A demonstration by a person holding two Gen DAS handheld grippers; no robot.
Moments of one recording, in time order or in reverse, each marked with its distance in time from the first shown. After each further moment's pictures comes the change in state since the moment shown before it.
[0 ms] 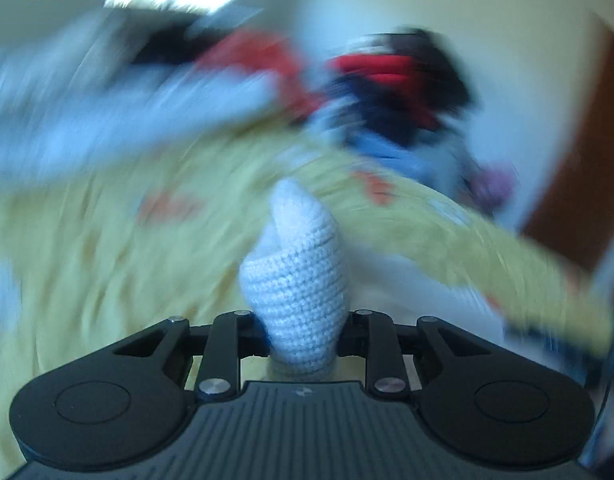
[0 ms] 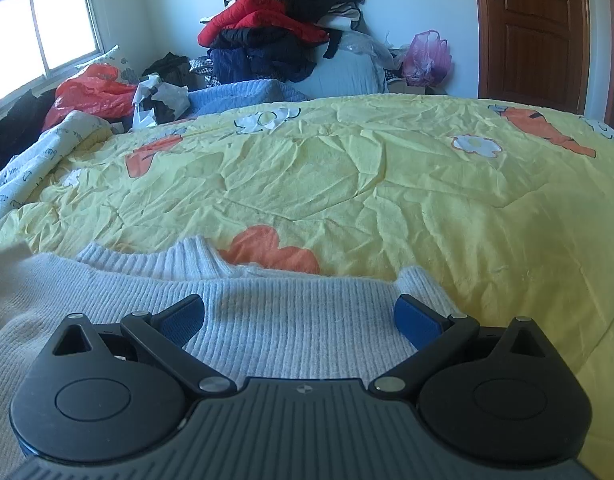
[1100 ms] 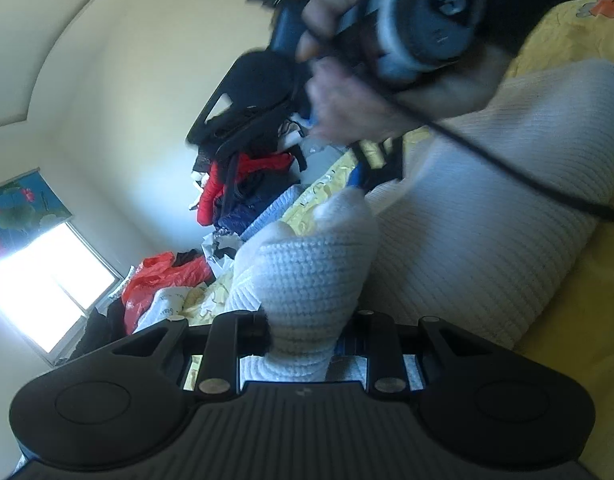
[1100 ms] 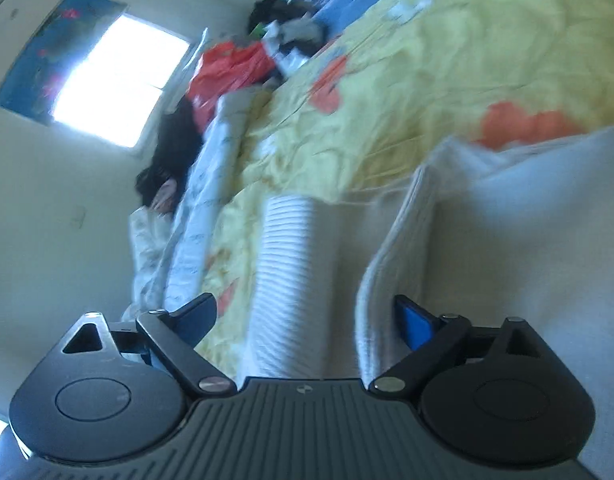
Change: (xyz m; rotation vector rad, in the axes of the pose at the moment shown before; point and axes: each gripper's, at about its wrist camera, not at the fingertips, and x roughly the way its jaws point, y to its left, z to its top) left arm -0.024 -0.117 -0.149 1.008 -0.313 0.043; right arm 0.005 0.043 0.024 0.417 0.375 0.690
